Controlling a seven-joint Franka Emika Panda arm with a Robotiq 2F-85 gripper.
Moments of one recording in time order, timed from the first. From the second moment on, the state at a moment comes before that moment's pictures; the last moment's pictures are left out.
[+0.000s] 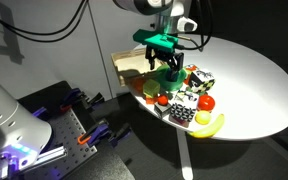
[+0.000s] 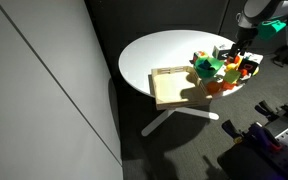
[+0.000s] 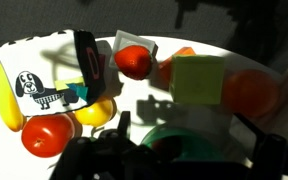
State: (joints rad) arm -0.11 0.22 -0.10 -2.35 -0.05 2.51 -0.32
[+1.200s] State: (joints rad) arm -0.11 0.25 -0.06 -2.42 -0.04 2.57 -0.32
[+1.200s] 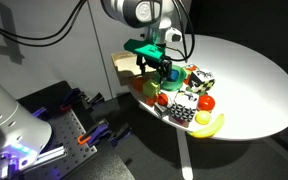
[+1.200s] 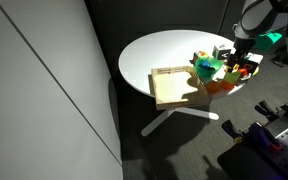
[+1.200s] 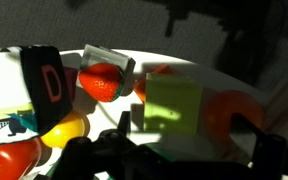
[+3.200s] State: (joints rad) arm -0.11 0.37 -0.04 -2.36 -0.03 2.61 -0.32
